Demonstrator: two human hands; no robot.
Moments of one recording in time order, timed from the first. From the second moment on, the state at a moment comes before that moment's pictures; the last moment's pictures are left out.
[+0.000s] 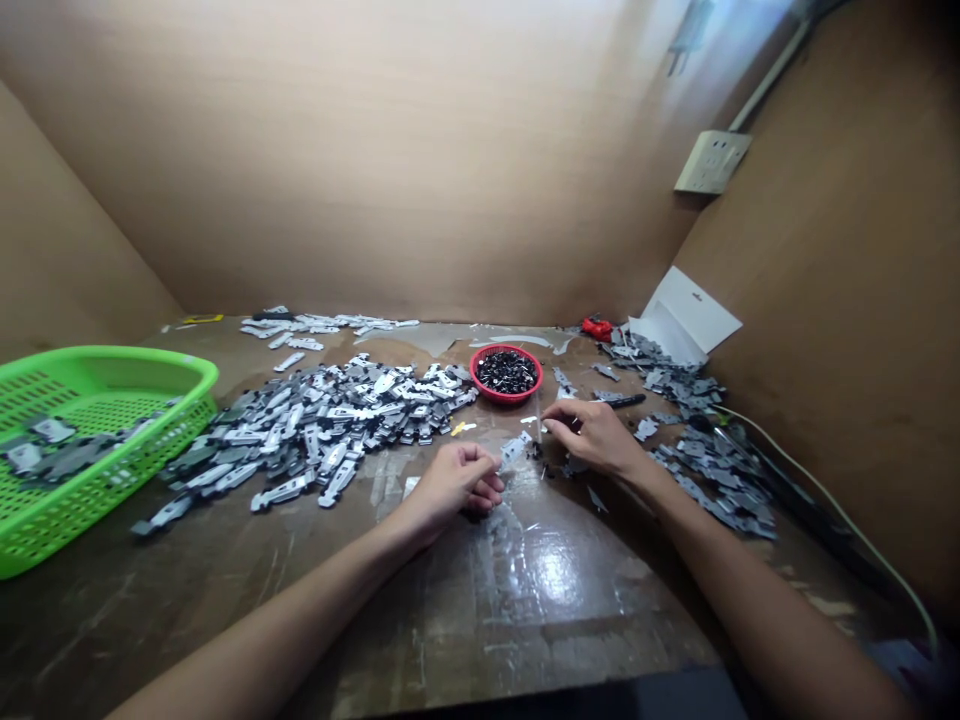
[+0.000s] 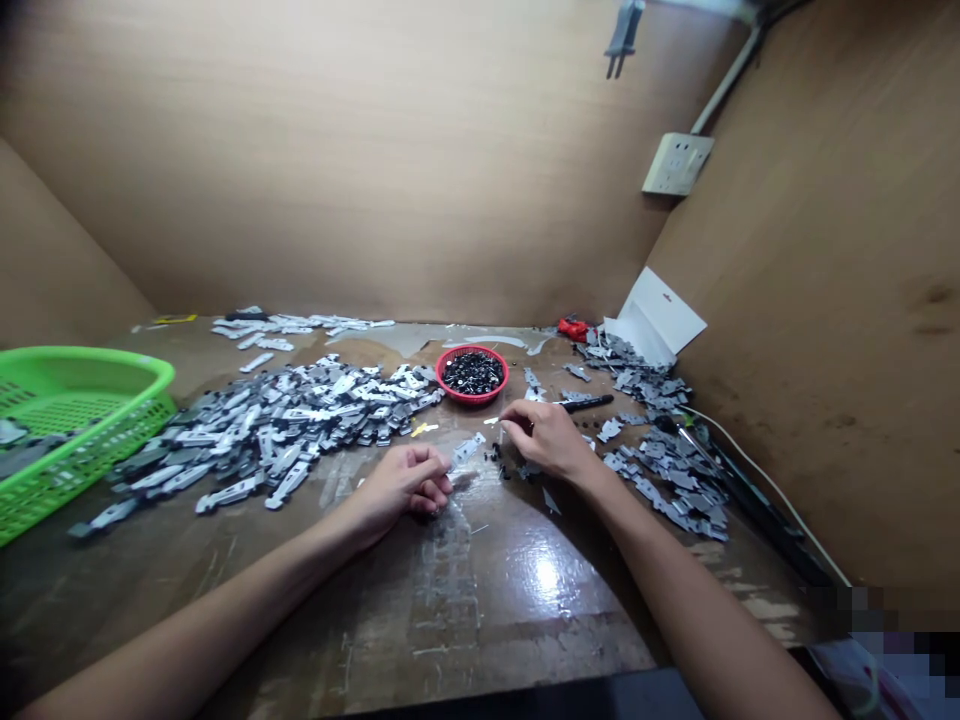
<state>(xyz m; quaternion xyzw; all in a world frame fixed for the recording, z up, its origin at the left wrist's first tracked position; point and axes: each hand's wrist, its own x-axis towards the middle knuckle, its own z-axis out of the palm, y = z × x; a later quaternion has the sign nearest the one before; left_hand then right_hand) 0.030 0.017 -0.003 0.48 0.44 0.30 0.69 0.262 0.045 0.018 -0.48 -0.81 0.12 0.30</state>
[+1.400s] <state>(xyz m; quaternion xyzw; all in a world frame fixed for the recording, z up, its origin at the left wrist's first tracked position) 0.032 0.019 0.000 0.49 0.46 0.28 0.68 0.315 0.073 0.019 -0.66 -0.70 0.05 0.27</state>
